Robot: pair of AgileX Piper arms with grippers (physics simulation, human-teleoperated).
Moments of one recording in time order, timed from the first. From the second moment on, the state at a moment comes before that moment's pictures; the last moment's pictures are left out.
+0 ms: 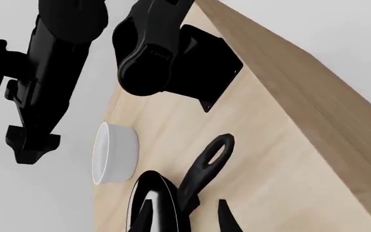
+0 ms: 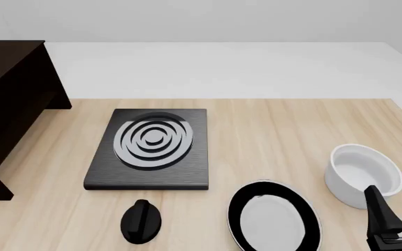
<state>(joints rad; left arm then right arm) -1.43 1.81 -0.54 -0.78 1.12 0.00 0.01 0.00 0.00 0.00</state>
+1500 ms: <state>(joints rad) -1.37 2.00 -0.73 -0.68 1.19 0.00 0.00 0.00 0.00 0.00</state>
